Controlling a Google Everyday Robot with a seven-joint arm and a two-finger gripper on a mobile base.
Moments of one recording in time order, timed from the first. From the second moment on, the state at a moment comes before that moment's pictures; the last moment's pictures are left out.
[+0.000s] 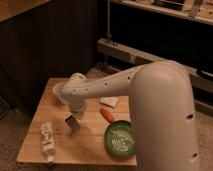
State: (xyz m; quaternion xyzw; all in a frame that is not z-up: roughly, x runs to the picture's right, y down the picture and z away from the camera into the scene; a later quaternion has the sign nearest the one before) arm -0.147 0.143 0.794 -0.31 0.01 0.17 0.94
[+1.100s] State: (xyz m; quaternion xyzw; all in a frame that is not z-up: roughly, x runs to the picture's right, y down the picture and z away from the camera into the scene) arm -0.148 0.144 0.791 -0.31 0.01 0.17 0.94
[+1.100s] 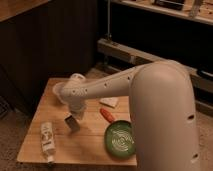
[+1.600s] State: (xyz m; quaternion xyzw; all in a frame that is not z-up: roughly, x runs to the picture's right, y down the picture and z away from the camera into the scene) arm -0.149 0.146 0.791 -0.31 0.01 0.16 0.94
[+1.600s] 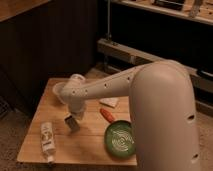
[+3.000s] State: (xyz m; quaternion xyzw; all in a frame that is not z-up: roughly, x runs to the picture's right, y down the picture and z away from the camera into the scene) arm -0.146 0.149 0.789 -0.30 0.01 0.17 0.94
